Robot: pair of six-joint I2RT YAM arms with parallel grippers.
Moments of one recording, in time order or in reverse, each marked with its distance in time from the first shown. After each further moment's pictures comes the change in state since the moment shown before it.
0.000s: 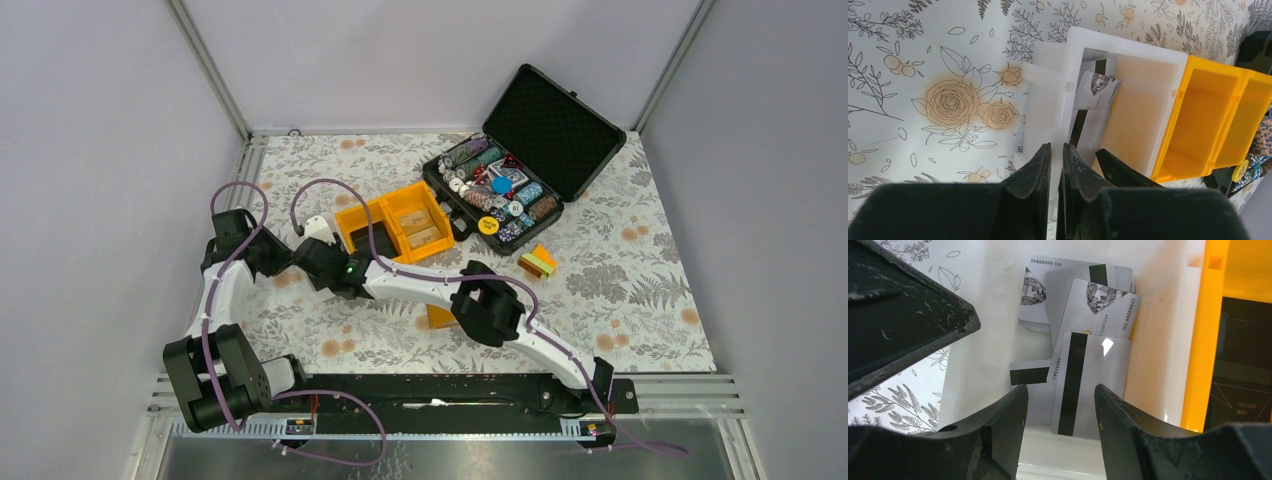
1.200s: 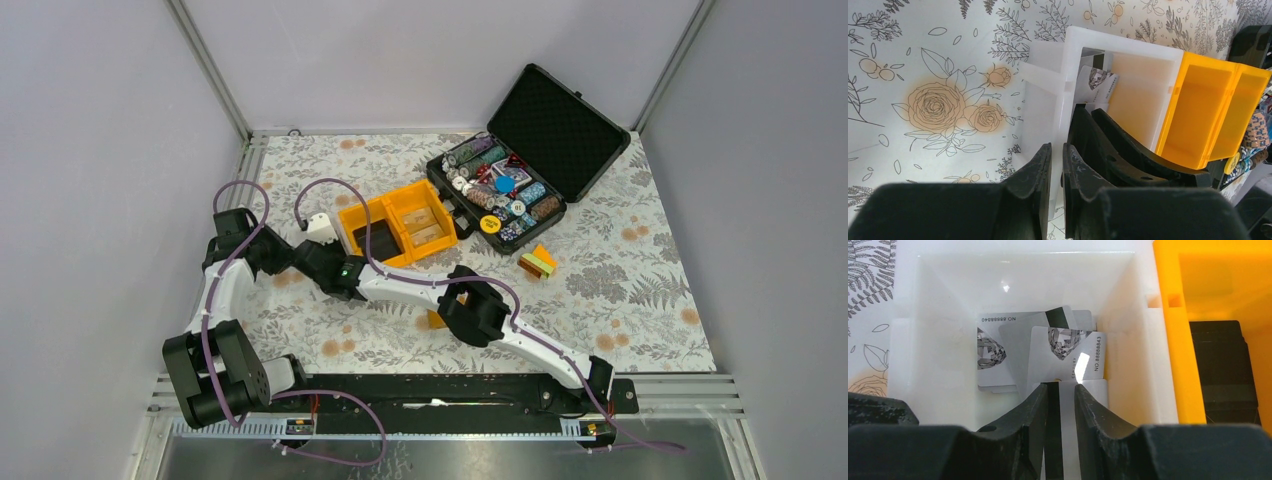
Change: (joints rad) left arm -0.004 0.018 0.000 0.025 0.034 -0.011; right arm -0.011 0.165 0.162 0.058 0.259 0.012
